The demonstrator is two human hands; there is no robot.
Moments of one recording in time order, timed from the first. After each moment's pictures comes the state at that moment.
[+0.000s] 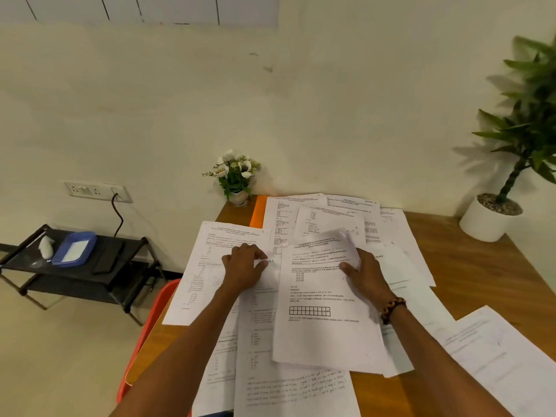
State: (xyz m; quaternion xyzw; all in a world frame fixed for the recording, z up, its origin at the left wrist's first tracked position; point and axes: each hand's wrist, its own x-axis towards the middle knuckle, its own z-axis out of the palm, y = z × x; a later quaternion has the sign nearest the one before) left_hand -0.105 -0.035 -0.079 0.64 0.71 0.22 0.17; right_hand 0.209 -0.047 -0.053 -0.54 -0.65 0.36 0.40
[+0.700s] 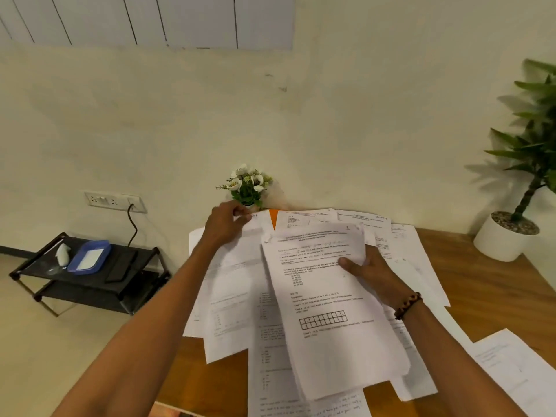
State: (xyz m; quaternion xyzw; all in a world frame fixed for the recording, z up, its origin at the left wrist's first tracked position) left_hand -0.179 0.007 0.043 0.64 0.67 0.35 0.13; right_hand 0.191 -0.036 -0.001 -0.41 -0.62 0.54 0.39
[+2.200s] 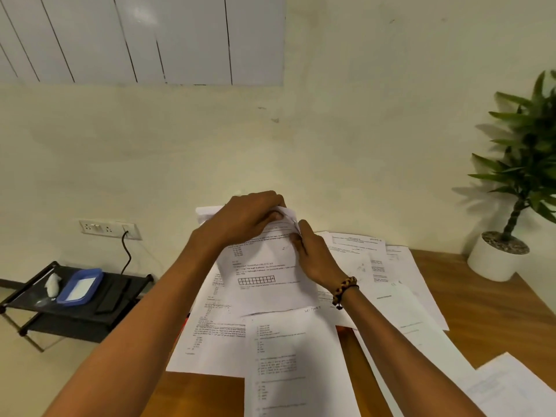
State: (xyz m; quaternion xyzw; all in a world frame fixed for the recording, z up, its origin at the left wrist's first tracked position) left_hand -0.125 -0.022 0.169 0.87 0.45 0.20 -0.07; right_hand 0.074 -0.005 0.064 -0.43 -0.79 0.21 0.39
